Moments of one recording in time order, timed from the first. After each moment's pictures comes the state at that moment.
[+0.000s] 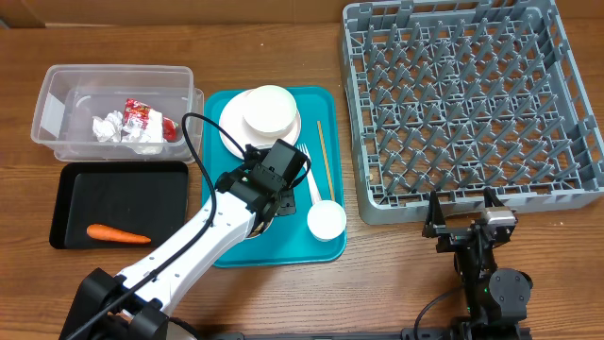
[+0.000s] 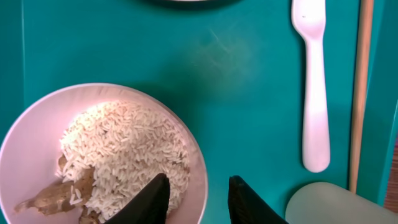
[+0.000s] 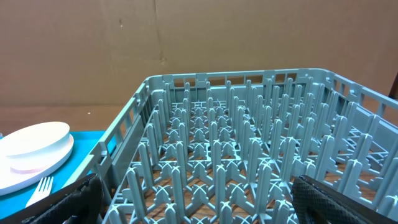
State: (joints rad) left arm -0.59 1.53 0.99 -0.74 -0.18 -0.70; right arm 0.02 0.01 0.02 -0.03 -0.04 0.05
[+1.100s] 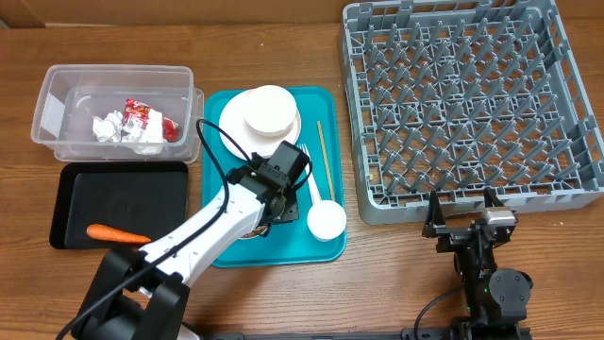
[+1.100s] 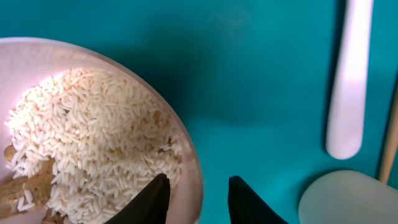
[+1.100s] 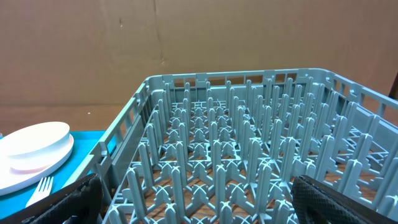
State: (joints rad) left arm -0.58 1.63 0.99 -0.75 -0.09 -0.71; right arm 0.02 0.01 0.02 -0.03 -0.04 0.05
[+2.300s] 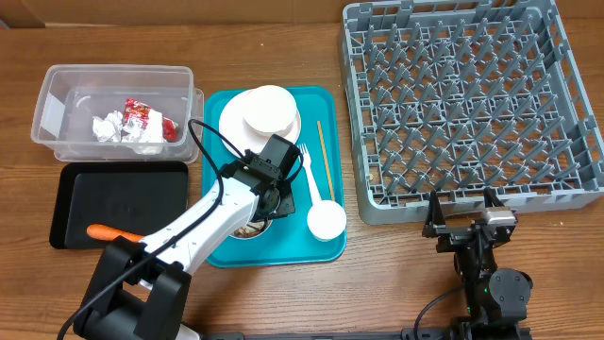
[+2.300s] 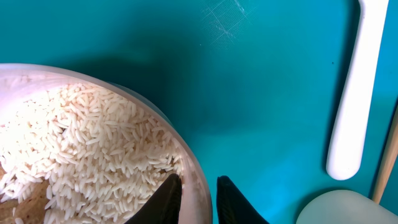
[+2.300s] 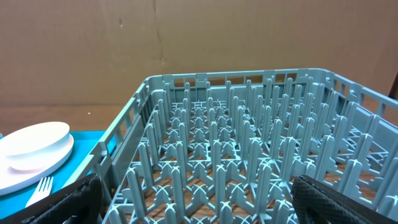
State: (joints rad) left arm -0.53 1.65 0.99 -0.71 -0.04 -0.70; right arm 0.02 0.01 0.02 -0.03 -0.04 0.05
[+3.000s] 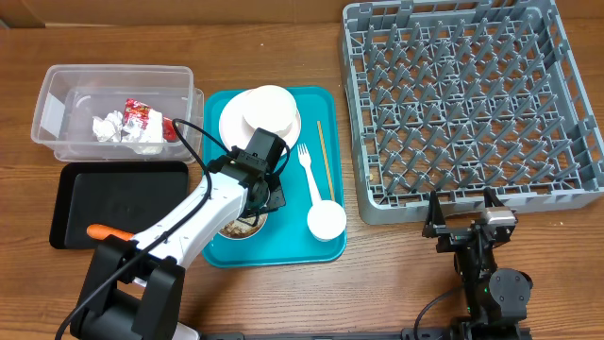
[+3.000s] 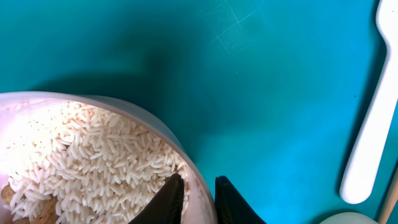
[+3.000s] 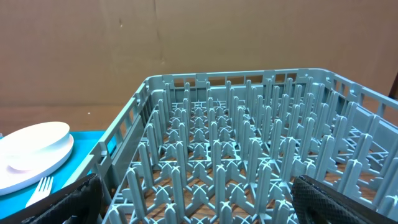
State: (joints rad) left arm -0.45 1.65 0.99 -0.71 -0.02 -0.70; right arm 0.02 0.01 0.02 -0.03 -0.04 0.05
